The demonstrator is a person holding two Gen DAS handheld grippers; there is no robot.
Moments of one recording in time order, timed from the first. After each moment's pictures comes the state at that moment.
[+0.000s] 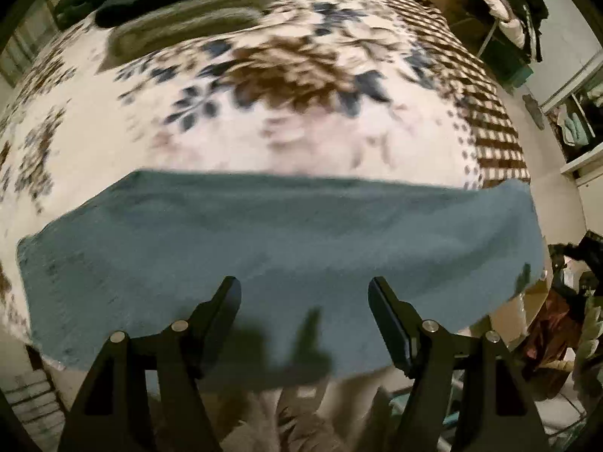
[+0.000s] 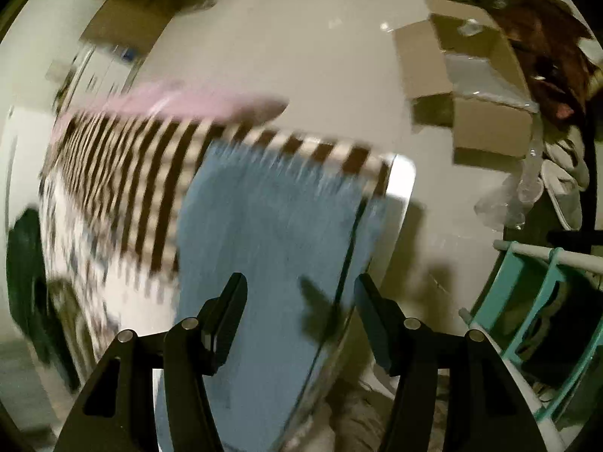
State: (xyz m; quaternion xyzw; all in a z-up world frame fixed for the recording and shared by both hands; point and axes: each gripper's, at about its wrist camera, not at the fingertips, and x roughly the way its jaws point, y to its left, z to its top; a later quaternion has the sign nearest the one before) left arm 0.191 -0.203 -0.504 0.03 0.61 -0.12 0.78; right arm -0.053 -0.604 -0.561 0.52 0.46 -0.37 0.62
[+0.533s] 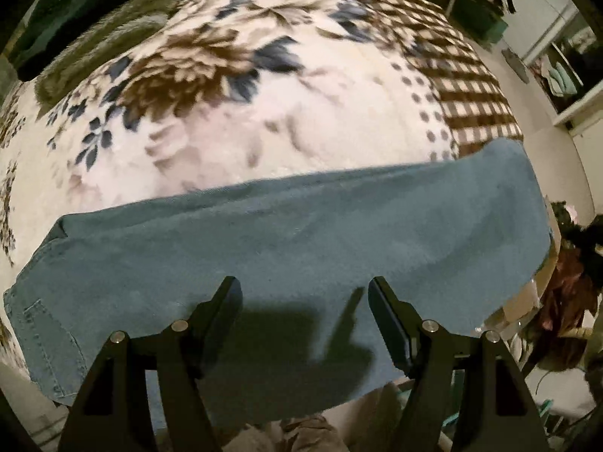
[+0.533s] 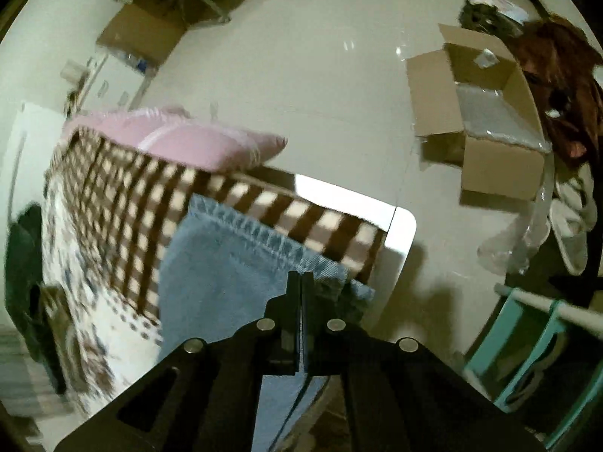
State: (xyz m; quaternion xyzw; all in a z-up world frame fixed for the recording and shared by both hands) left arm 0.193 -0.287 -0.537 0.11 0.63 -0.16 0.75; right arm -0.047 -0.640 -0.573 0.50 0.43 -0.35 0.66
